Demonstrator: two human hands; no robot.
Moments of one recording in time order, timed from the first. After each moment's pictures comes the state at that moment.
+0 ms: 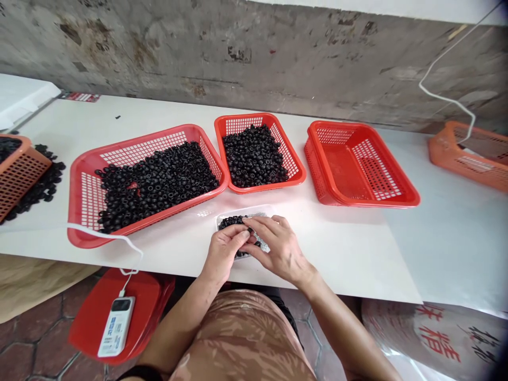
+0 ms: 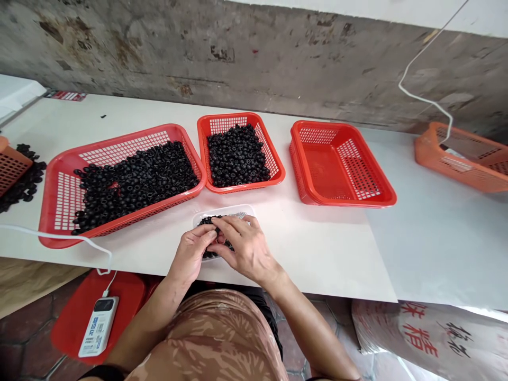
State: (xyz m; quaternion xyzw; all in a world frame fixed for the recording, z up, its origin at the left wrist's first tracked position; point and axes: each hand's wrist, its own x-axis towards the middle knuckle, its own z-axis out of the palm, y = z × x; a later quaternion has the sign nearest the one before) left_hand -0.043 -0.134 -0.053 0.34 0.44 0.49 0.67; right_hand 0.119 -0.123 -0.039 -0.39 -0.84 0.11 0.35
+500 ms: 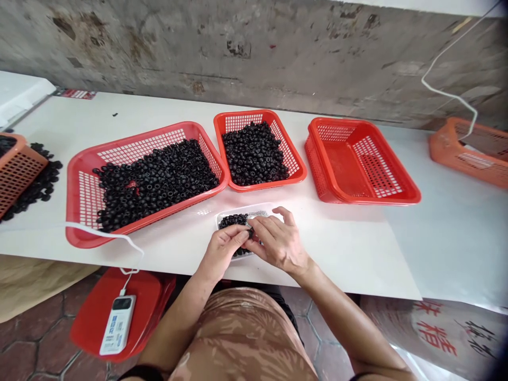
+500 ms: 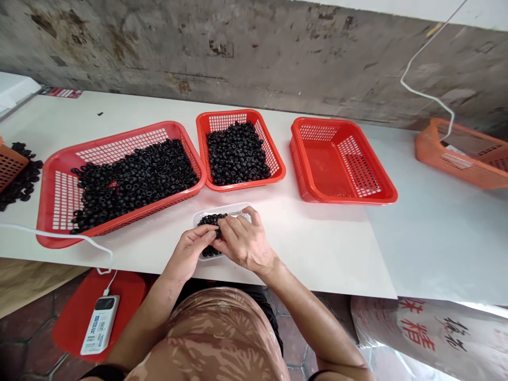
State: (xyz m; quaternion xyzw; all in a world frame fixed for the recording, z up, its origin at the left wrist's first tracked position) left_hand -0.056 -0.132 -0.053 0.38 0.42 0.44 0.69; right_hand 0.120 -0.115 -0.046 -0.38 -0.87 0.00 0.32
